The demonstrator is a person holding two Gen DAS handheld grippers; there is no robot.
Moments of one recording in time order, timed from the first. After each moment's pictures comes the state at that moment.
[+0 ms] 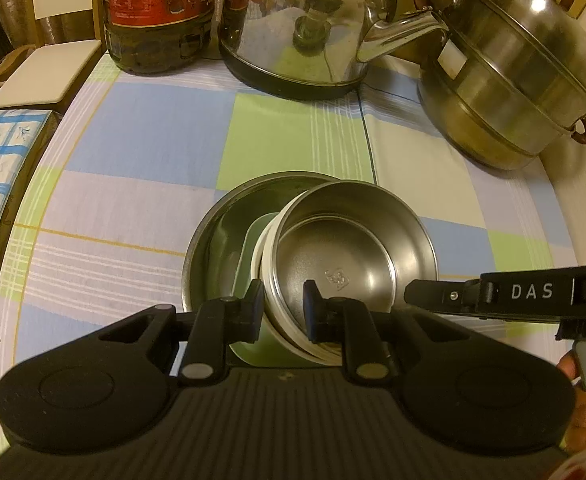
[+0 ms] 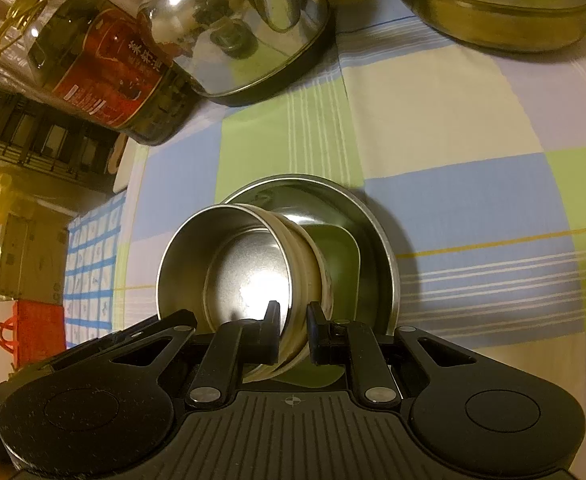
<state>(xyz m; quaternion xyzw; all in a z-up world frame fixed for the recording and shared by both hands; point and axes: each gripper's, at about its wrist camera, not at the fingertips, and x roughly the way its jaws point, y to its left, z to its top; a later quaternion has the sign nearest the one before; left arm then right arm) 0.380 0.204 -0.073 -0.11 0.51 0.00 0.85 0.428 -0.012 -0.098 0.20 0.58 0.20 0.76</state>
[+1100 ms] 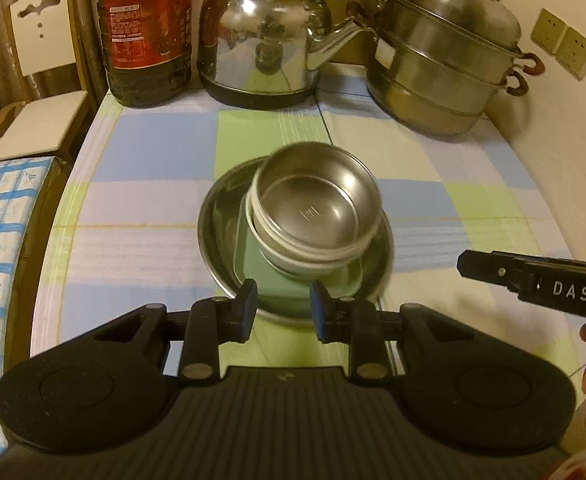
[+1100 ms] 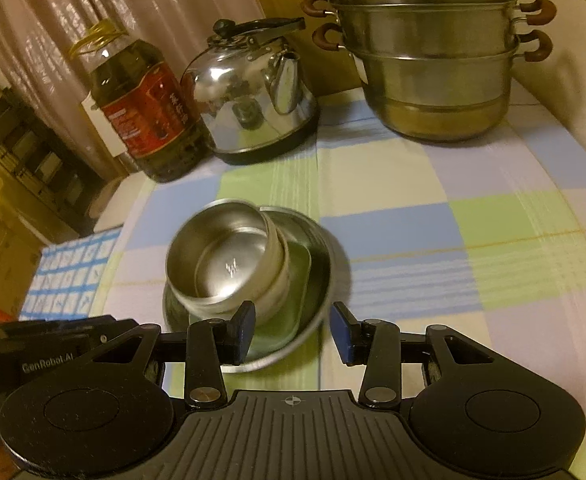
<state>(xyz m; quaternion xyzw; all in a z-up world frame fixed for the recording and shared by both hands) 0.274 0.184 -0.029 -0.04 0.47 -0.04 0.88 0.289 -0.042 -0.045 0.12 0.44 0.17 0.87</state>
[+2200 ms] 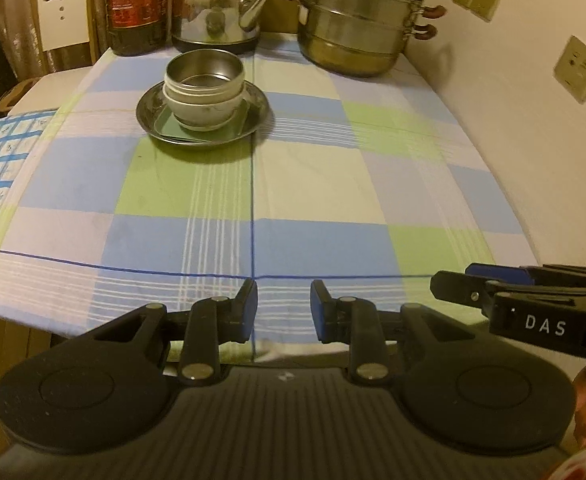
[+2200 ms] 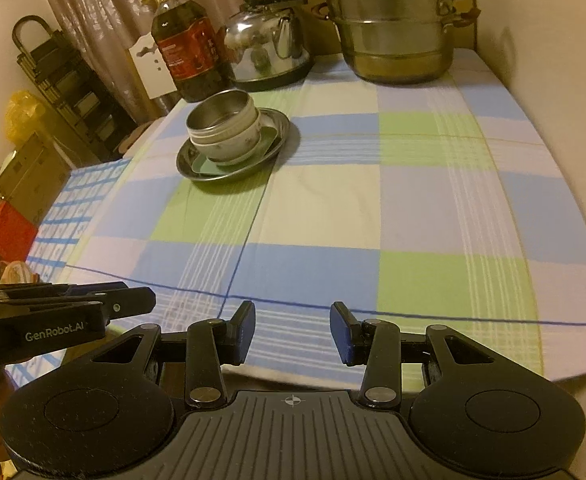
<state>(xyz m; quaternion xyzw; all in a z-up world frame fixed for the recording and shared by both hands) 0.052 0.025 -0.022 -0.07 0.46 -0.02 0.89 0.079 -0.179 -0.047 0.06 0.45 0.23 0.86</state>
